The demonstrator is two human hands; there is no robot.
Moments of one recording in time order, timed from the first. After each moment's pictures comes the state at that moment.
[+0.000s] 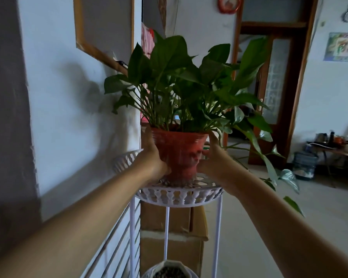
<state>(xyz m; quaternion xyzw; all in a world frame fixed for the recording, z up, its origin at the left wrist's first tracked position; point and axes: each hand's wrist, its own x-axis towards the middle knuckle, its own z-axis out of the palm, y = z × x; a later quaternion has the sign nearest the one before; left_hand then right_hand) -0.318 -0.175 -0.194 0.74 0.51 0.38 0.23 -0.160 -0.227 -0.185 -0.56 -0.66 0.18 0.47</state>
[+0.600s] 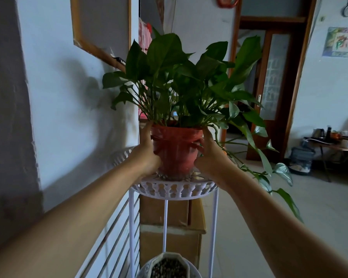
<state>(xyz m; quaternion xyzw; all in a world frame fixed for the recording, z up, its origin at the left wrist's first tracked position) -0.325 -0.164 -0.195 0.73 0.41 0.44 0.32 -0.164 -0.228 -0.190 -0.57 -0.62 0.18 0.50</state>
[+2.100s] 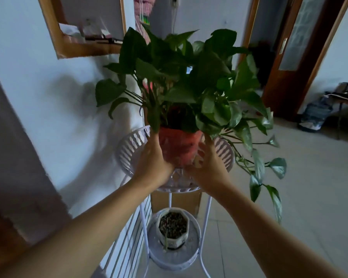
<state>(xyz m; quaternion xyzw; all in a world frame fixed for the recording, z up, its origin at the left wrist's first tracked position) -0.310 -0.214 -0.177 0.73 0.47 0.42 0.25 -0.177 -0.255 -0.180 -0.64 -0.58 0.22 0.46</state>
